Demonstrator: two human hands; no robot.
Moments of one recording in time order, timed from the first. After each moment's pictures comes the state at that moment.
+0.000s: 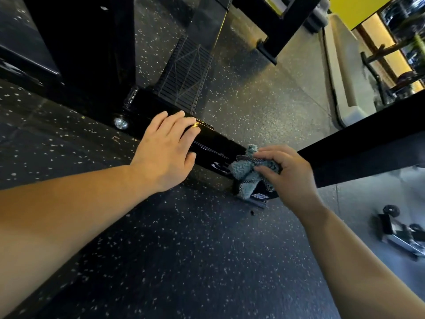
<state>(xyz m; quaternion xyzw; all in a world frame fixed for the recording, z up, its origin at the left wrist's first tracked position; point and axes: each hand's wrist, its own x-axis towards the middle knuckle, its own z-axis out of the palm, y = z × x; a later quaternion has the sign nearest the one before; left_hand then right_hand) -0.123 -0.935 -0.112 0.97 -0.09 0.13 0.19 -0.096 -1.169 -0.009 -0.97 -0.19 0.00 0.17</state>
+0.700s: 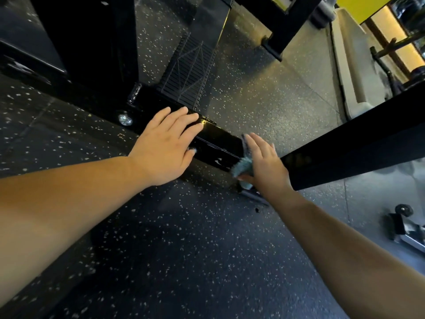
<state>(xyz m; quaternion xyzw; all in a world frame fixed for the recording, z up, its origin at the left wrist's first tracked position) -0.124 -0.929 -0.115 0.98 -0.13 0.11 0.14 -0.077 -1.166 -0.067 -0.97 -0.23 0.07 -0.10</state>
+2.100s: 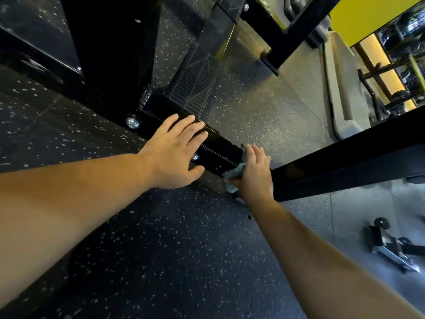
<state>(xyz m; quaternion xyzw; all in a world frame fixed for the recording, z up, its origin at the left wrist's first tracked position) -0.129 -0.921 -0.089 0.98 -0.15 -0.02 0.15 -0.083 -1.136 -0.075 -0.98 -0.12 0.07 -0.11</state>
